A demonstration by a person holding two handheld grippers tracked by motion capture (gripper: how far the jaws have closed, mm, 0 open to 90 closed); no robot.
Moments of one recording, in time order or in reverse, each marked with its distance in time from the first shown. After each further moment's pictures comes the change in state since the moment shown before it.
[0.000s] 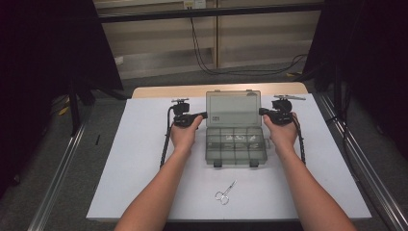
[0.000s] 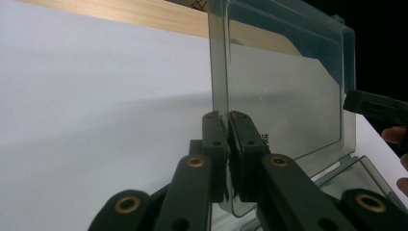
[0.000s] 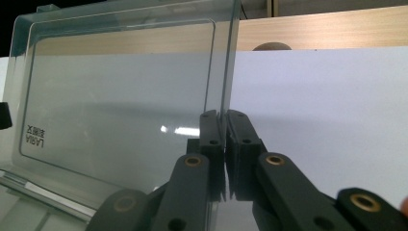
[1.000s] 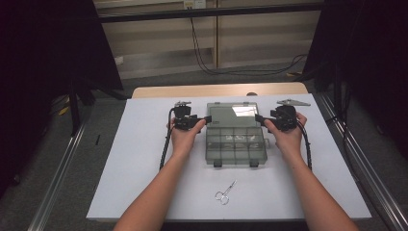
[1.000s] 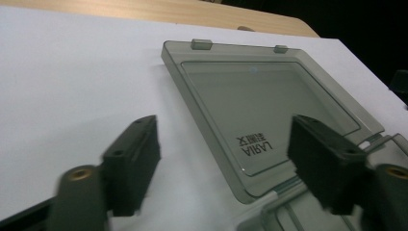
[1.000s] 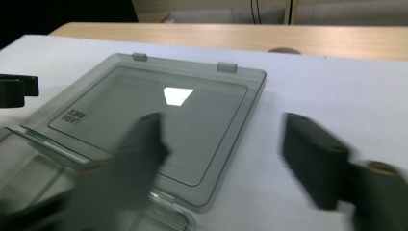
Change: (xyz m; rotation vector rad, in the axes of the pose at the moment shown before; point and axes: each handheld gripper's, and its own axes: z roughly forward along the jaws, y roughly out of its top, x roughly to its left) left arm -0.004 -0.009 -0.005 0.002 0.057 0.125; right arm -0.004 -0.014 -0.024 -0.043 0.087 -0.117
